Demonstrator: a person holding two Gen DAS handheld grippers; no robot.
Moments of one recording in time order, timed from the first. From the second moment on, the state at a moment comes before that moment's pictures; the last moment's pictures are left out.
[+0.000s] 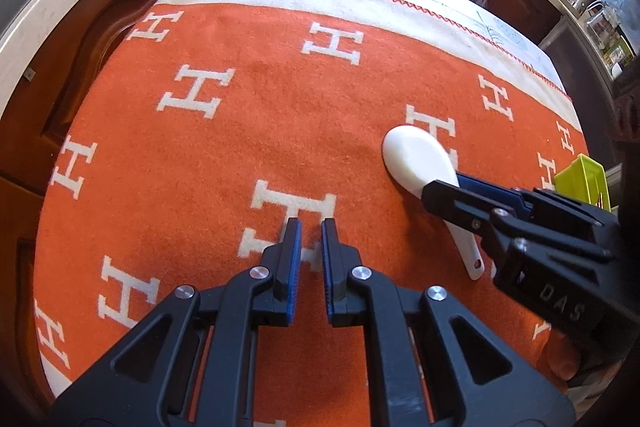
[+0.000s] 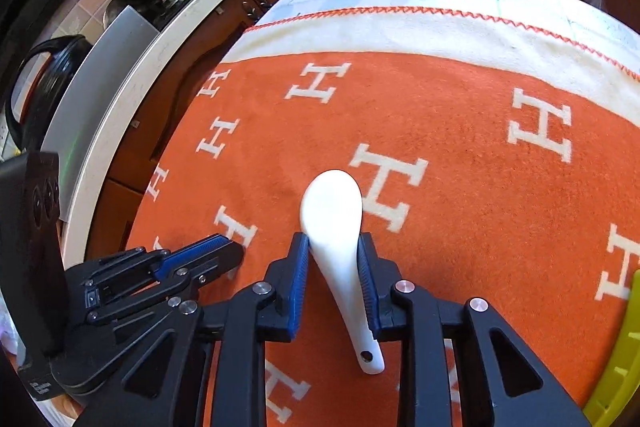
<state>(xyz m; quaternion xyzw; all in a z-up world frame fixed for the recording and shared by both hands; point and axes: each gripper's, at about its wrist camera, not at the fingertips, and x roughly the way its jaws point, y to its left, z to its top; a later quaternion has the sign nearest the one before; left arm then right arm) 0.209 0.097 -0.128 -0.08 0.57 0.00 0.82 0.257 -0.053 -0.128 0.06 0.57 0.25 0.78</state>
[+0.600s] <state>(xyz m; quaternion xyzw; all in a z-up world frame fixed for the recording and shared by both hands) 0.161 0.029 -0.088 -0.02 0.55 -0.06 0.83 0.160 -0.130 -0.046 0.11 0.50 0.23 0.83</state>
